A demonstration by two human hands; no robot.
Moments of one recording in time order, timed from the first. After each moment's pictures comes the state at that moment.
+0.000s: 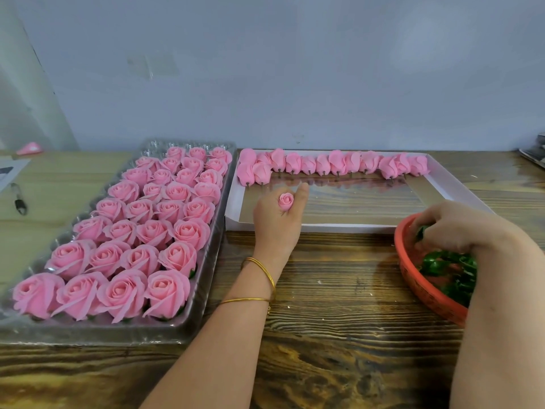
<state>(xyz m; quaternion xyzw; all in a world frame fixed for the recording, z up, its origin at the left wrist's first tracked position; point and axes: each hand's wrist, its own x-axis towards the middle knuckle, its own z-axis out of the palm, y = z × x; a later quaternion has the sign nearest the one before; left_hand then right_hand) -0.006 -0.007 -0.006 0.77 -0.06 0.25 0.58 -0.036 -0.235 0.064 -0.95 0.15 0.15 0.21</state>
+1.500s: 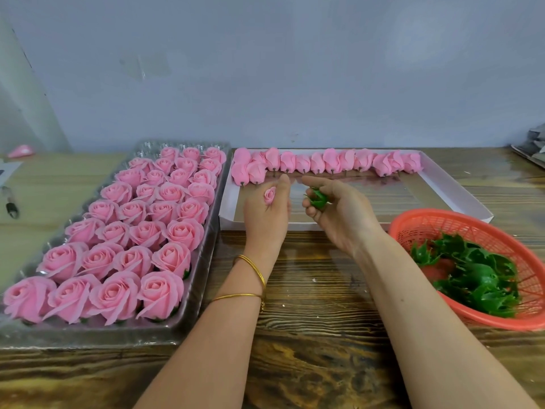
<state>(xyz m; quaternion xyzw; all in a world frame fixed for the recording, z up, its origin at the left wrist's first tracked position) -0.001 -0.004 -0.008 0.73 -0.04 0.24 0.64 -0.003 -0.120 0.019 -0.50 0.04 0.03 0.86</state>
